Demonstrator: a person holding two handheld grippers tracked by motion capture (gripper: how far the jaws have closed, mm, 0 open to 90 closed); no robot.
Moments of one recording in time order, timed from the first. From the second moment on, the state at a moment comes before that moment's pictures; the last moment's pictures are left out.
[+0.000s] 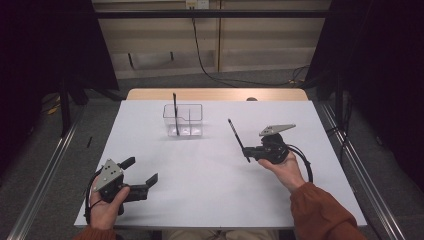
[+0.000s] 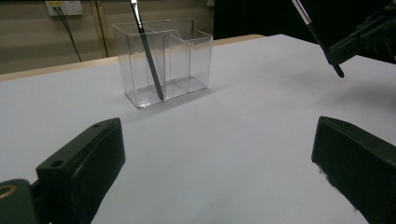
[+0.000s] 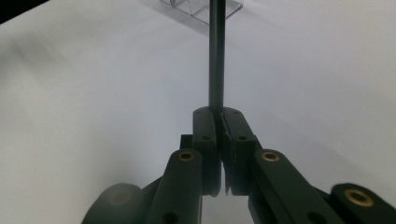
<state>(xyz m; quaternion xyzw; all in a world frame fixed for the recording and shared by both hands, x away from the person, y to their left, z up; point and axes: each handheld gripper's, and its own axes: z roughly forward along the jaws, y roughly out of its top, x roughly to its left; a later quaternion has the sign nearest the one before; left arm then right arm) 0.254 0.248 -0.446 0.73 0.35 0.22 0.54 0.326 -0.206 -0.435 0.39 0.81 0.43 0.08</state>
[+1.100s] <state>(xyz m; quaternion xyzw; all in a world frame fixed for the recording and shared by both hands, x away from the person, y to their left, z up) 0.254 0.248 -0.444 0.73 0.35 0.22 0.55 0.306 -0.196 -0.426 0.33 0.77 0.54 0.10</state>
